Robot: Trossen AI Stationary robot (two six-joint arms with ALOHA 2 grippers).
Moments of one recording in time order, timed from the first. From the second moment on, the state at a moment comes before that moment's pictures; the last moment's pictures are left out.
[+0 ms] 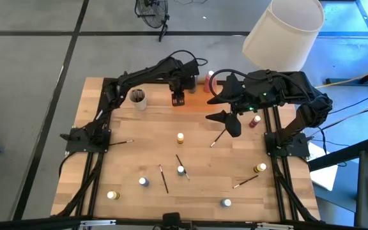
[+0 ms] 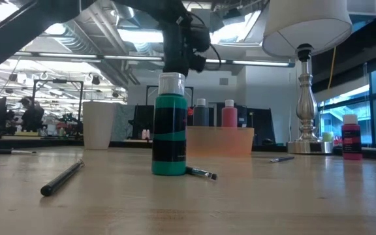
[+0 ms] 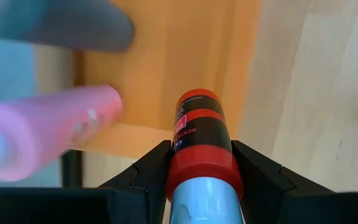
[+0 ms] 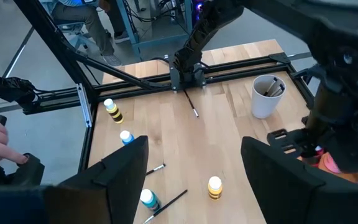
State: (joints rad) left arm 0.48 2.19 2.16 -1.36 -0.06 0.34; right arm 0.16 1.66 2.35 -1.25 0.13 0.26
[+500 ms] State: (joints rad) left arm 0.49 2.28 2.16 -1.41 -0.08 0.03; right arm 0.16 1.66 2.35 -1.26 0.13 0.25
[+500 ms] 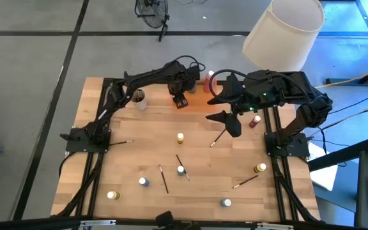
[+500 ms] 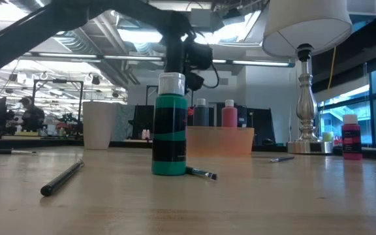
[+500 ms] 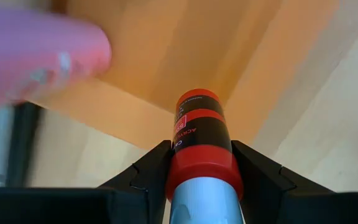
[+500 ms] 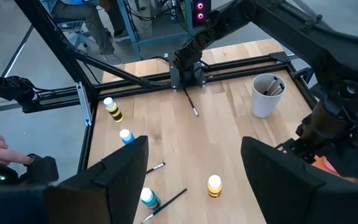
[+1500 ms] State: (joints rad) left arm 0.51 2.34 2.16 -1.44 -0.03 -0.02; right arm 0.16 1.66 2.35 -1.28 0.13 0.25
